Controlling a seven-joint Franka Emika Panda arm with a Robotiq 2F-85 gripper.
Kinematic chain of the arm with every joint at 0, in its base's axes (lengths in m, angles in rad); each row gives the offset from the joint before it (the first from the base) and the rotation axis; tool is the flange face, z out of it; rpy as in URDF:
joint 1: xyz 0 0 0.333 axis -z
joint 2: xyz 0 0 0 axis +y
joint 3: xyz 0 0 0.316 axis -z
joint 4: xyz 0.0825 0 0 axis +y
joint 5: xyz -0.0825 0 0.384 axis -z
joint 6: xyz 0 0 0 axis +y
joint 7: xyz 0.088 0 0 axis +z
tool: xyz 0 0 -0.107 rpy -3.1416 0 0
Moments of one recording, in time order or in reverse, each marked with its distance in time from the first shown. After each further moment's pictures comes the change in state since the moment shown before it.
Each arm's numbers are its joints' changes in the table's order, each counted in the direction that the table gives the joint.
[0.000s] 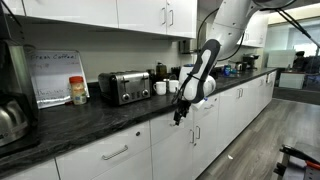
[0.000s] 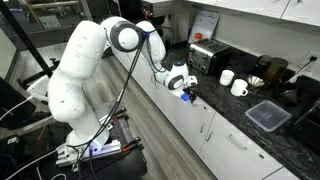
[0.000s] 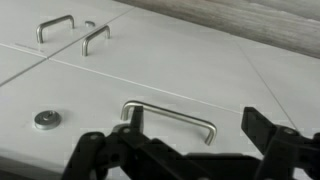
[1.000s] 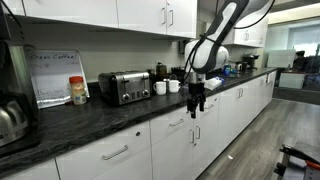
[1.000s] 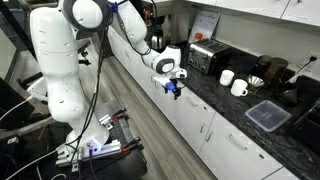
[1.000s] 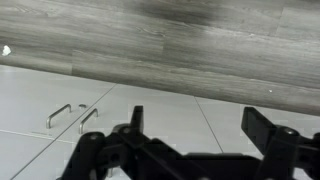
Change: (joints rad) arm 0.020 -0.422 -0.071 0.281 -0.043 0.443 -0.064
